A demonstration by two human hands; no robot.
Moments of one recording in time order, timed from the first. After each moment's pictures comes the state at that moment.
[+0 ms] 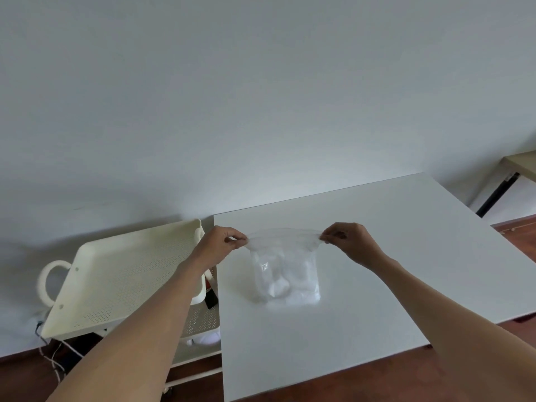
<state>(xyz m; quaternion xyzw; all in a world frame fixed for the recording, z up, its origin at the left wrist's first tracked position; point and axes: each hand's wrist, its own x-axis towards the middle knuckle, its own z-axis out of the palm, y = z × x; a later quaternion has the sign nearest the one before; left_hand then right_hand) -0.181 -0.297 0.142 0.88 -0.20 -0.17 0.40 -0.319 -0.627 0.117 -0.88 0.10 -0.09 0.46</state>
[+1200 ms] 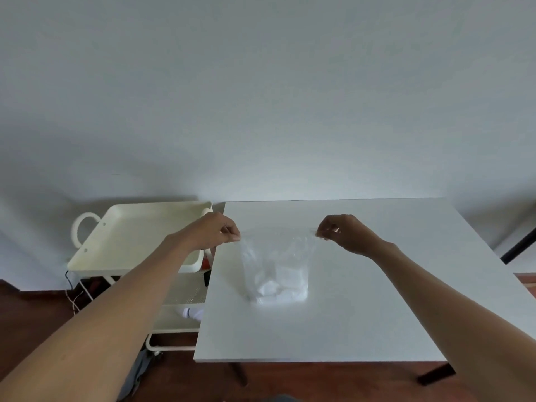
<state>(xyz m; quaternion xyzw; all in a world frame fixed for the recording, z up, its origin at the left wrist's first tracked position) -0.264 -0.303 0.190 0.93 -0.23 -0.15 0.25 -0.332 -0.666 0.158 -0.94 -0.07 0.00 0.33</state>
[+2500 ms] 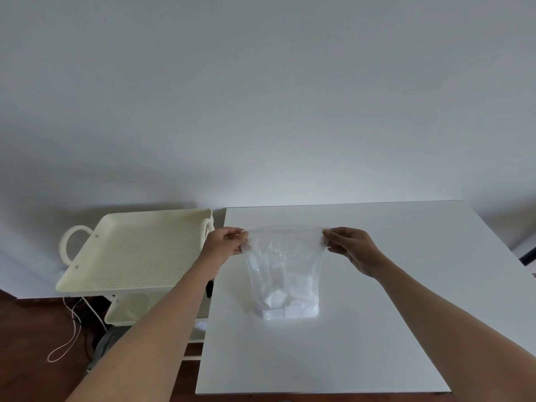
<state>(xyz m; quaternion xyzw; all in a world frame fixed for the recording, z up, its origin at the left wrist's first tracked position) -0.209 -0.332 0.116 0.73 0.03 -0.11 0.67 -0.268 -0.669 0.096 -0.65 0.11 0.05 0.75</state>
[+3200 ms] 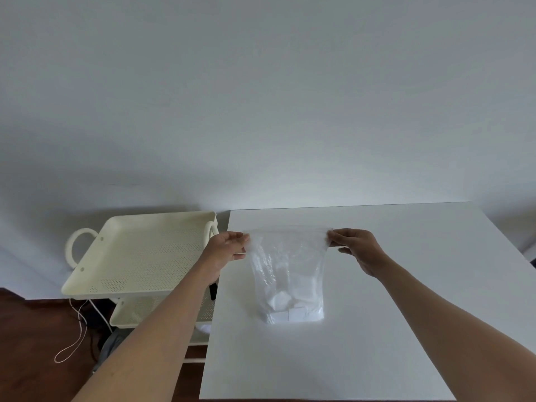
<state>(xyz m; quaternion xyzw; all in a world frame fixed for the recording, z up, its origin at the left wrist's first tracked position) -0.201 -0.325 0.112 0.73 0.06 -0.14 0.67 -0.257 -0.672 0.094 -0.71 0.12 0.03 0.69</state>
